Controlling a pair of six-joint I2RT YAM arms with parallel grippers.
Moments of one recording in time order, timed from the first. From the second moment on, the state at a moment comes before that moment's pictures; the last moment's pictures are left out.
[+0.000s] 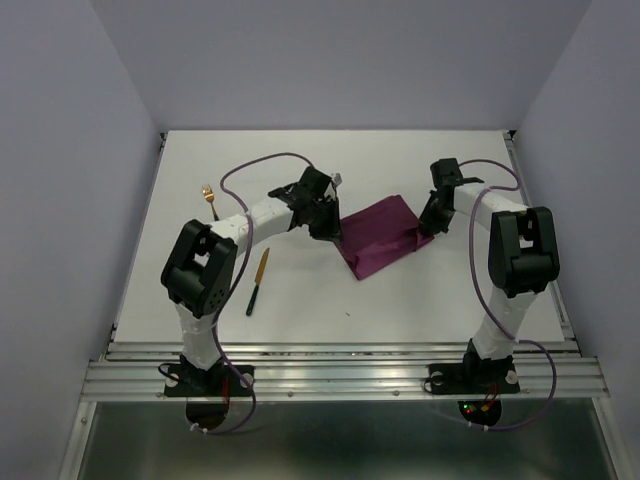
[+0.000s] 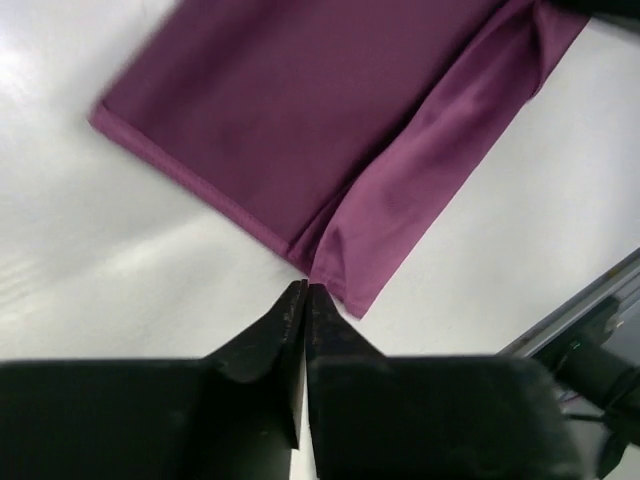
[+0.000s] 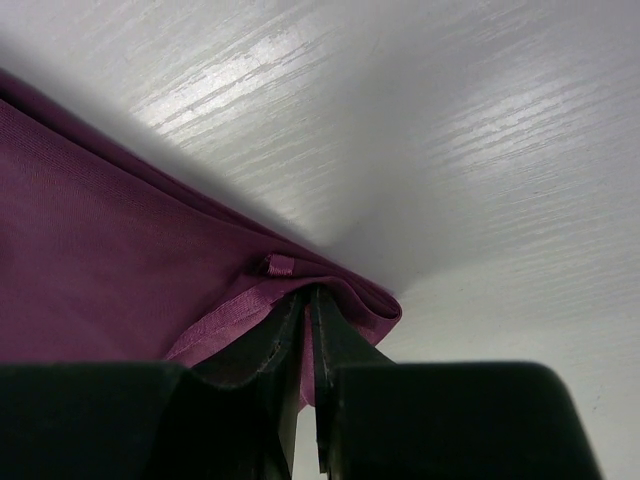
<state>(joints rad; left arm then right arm) -0.63 1.86 1.30 -0.43 0.29 -0.56 0.12 1.91 1.30 -0.60 0.09 0.63</state>
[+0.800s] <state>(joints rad) -0.59 2.10 1.45 -0.31 0.28 -0.55 0.12 1.91 1.30 -0.59 0.08 0.60</state>
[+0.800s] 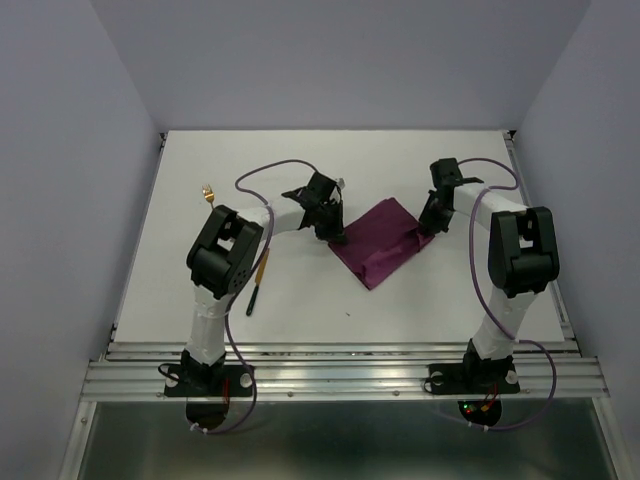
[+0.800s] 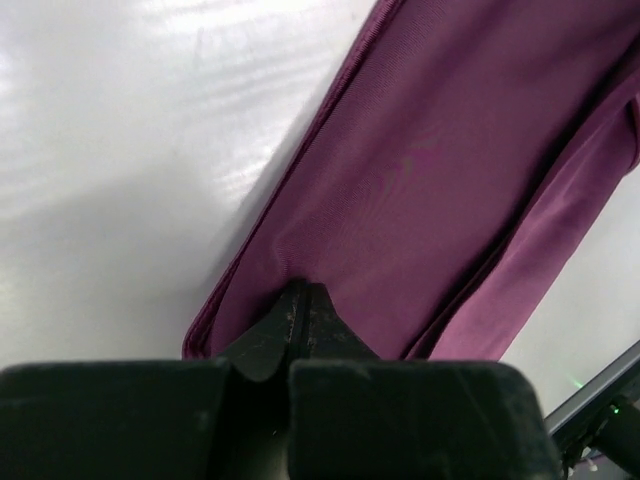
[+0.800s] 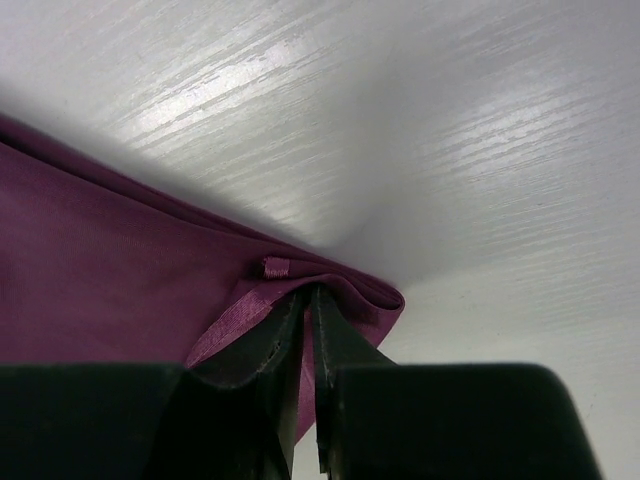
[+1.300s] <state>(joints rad) -0.81 1.85 1.16 -0.37 0.28 -0.57 0.14 1.91 1.30 -0.57 0.00 0.47</state>
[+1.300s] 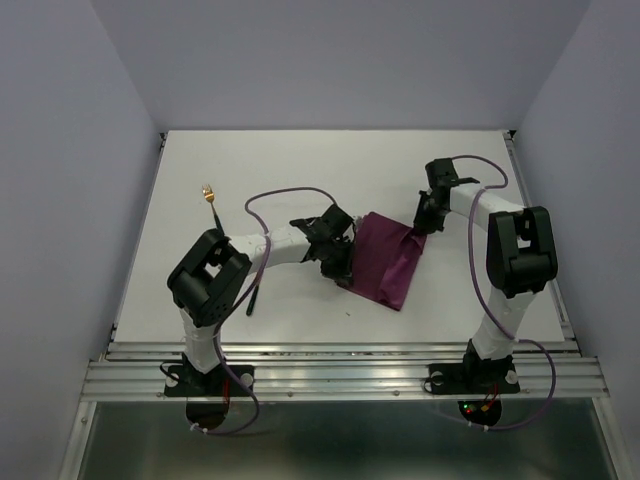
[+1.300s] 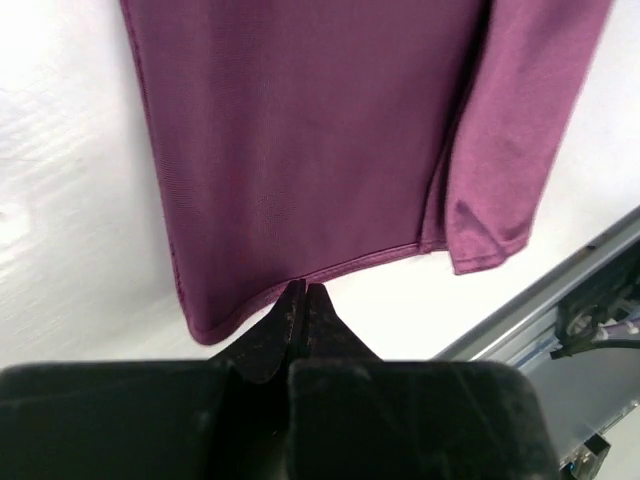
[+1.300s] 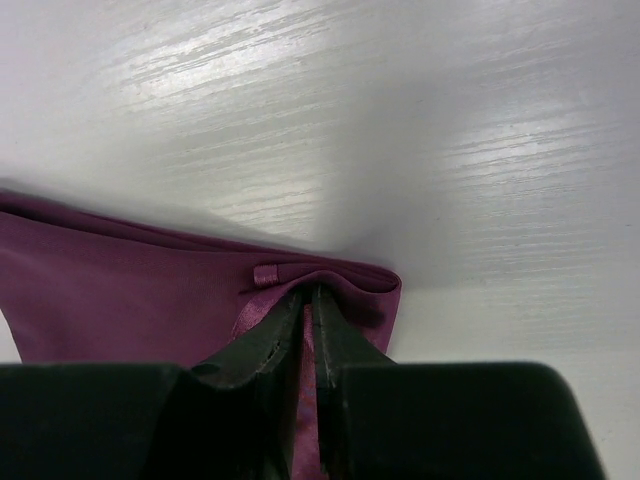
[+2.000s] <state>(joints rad) -0.68 2.25 1.79 -0.44 0.33 -0.50 0.16 1.80 1.32 -0.60 0.04 0.53</state>
